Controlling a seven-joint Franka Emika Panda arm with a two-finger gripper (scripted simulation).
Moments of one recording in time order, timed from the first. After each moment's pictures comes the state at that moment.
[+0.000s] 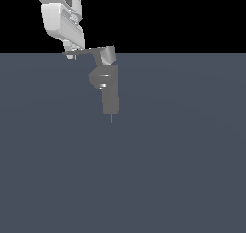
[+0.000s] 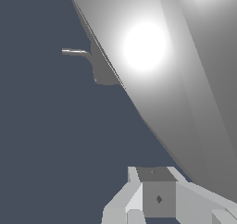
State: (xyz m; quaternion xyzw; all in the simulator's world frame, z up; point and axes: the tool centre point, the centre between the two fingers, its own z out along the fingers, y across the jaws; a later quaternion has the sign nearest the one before) arm 0.050 0.174 0.276 0.69 -0.71 -0.07 0.07
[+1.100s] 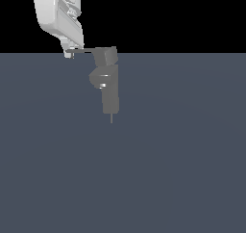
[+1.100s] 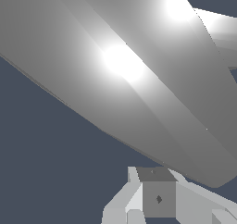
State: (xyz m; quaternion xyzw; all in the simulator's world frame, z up) arm 0.005 0.162 0.281 0.70 -0.71 -0.07 0.07
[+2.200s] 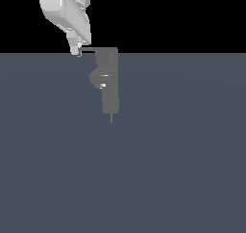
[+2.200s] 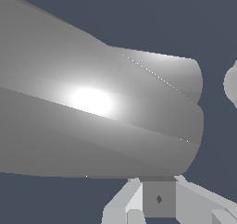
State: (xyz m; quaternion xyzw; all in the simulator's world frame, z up) arm -0.049 0.121 0.292 0.70 -0.71 -0.07 0.07
